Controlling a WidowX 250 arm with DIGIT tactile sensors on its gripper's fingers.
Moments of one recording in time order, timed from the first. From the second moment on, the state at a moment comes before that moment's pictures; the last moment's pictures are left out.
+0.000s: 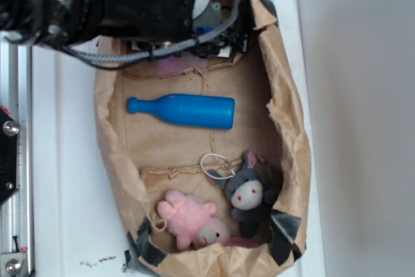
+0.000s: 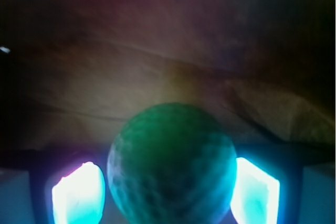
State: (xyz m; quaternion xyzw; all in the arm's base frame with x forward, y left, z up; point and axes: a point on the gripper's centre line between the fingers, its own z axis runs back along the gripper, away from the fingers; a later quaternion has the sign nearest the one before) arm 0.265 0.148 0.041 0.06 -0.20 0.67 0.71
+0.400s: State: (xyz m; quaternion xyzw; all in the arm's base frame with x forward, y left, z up) arm 0.256 0.138 0.051 0.04 -0.20 0.66 0.73
